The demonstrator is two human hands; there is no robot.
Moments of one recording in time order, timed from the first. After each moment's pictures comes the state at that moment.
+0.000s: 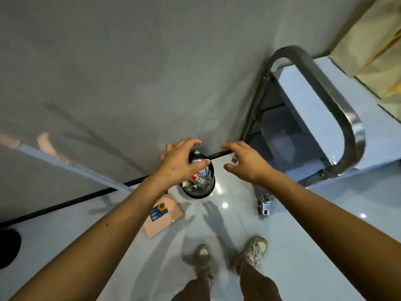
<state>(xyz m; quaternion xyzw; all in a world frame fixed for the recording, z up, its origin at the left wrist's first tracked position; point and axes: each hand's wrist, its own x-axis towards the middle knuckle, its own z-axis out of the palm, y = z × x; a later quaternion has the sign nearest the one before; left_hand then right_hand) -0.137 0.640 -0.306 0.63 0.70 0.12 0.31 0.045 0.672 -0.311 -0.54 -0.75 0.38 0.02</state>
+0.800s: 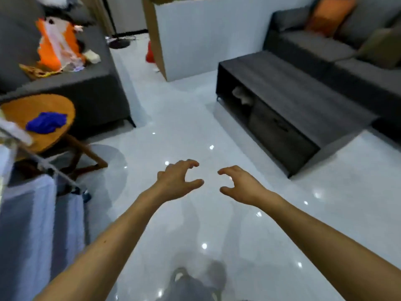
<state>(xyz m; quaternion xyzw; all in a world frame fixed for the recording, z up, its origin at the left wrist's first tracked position) 0.555 0.294 -0.198 0.95 -0.05 -0.17 0.26 0.551 0.100 -0.202 -0.94 -0.09 0.22 0.26</state>
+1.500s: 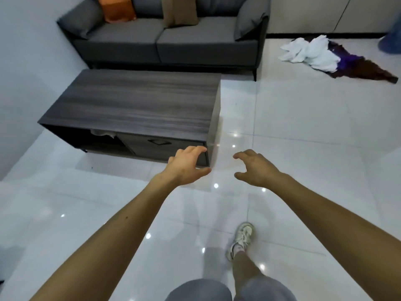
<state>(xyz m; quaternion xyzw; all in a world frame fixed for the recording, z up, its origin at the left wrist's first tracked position) 0.818 -0.176 -0.210 0.84 -0.48 -0.26 0.06 0.659 -0.299 -0.233 -0.88 0.35 0.12 0.29</state>
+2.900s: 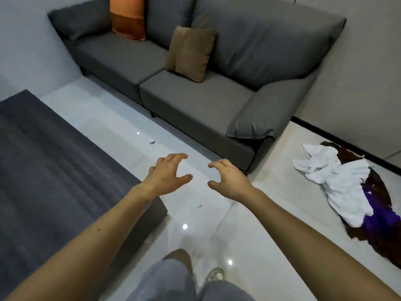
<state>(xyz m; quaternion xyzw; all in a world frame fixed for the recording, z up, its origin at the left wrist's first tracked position) 1.170 -1.081 -0.218 0.92 -0.26 -0.22 0.18 1.081 -1.239 -0.220 -0.93 0.17 0.14 0.28</state>
